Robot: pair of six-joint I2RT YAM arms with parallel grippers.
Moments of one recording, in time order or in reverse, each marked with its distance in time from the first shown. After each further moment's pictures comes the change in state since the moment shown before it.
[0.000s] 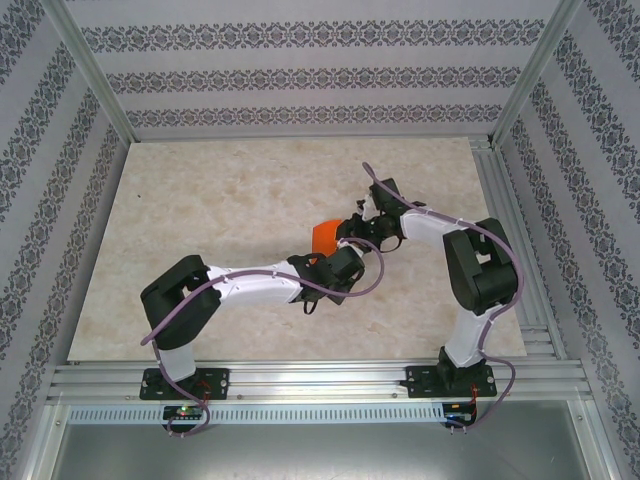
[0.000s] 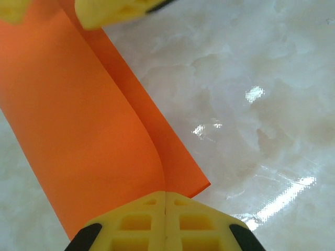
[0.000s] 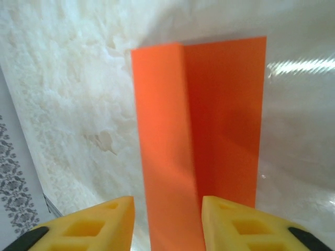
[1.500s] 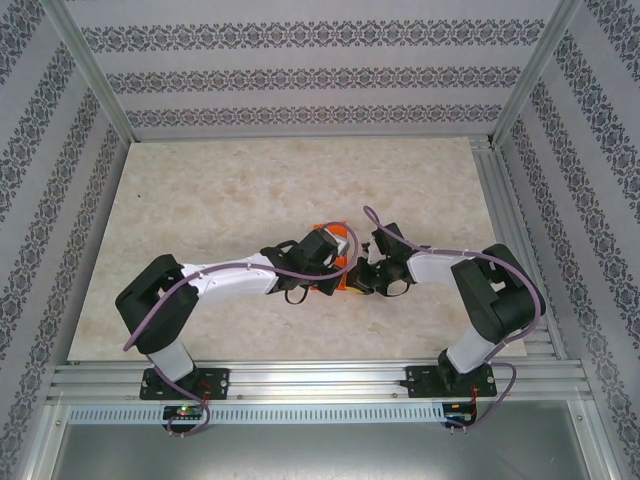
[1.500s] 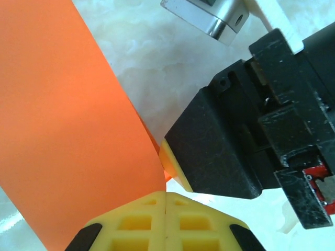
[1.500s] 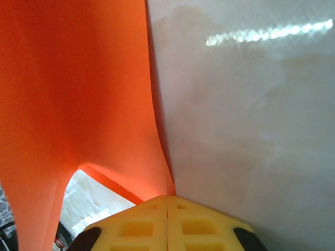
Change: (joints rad) left arm 0.151 -0.115 -0.130 0.148 0.359 -0.064; right arm 0.125 -0.151 -0.420 0.188 0.031 0.085
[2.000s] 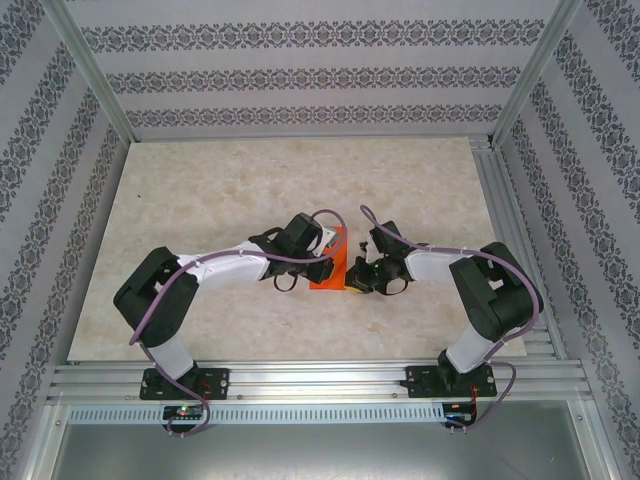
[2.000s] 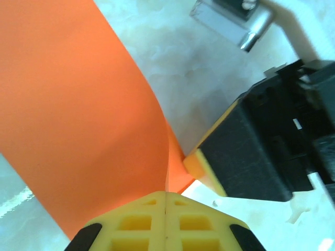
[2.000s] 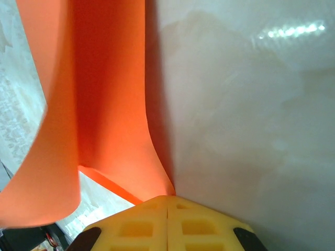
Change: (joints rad) left arm 0.134 0.022 0.001 -0.011 0.168 0.107; right arm 0.008 0.015 0.026 -0.031 0.010 -0.029
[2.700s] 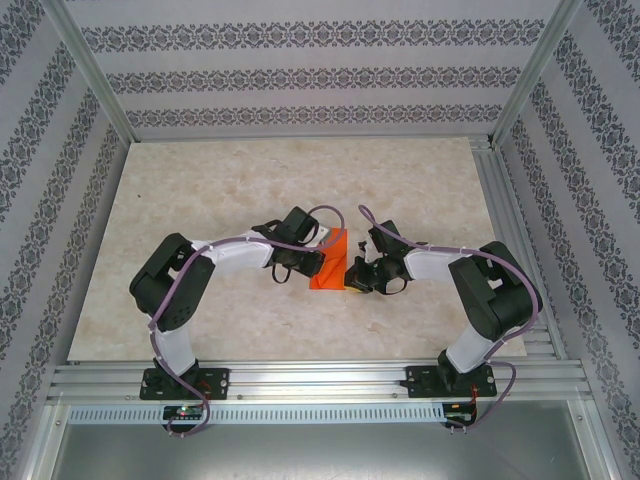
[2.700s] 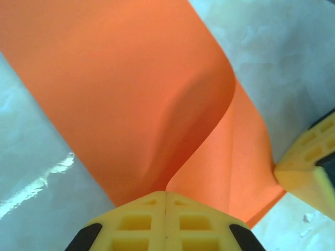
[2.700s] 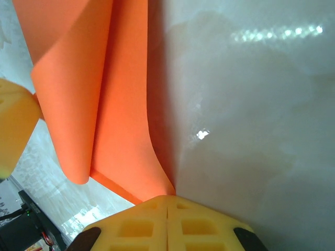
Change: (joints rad) left arm 0.080 0.121 0.070 -0.073 -0.037 0.110; right arm 0.005 0.006 0.012 -0.014 0.004 -0.019
